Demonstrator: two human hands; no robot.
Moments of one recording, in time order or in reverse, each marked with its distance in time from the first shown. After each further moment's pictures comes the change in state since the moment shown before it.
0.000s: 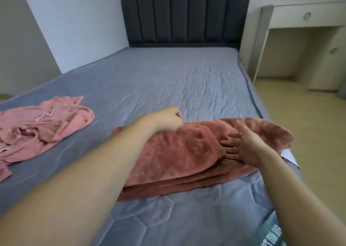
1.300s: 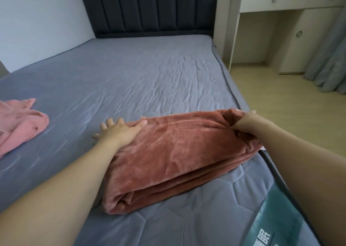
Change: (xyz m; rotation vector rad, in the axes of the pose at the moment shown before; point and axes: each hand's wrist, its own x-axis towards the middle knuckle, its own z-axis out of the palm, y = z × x) left_hand 0.084 -0.102 0.057 0.259 0.183 -0.467; right_hand 0.069 -0.041 -0.095 -1.207 0.472 -0.013
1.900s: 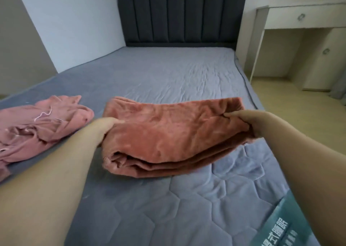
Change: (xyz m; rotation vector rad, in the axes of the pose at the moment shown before) left_hand -0.057 -0.116 -0.097 -0.934 -0.241 -0.225; right_hand -0.078 -0.076 -0.016 0.641 -0.451 -0.035
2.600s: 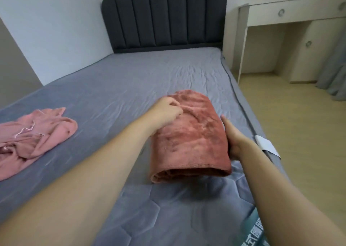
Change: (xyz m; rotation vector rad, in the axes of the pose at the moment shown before) left_hand -0.067 0.094 0.170 0.295 -0.175 0.616; right_hand 0.015 0.060 0.020 0.625 -0.210 -0.037
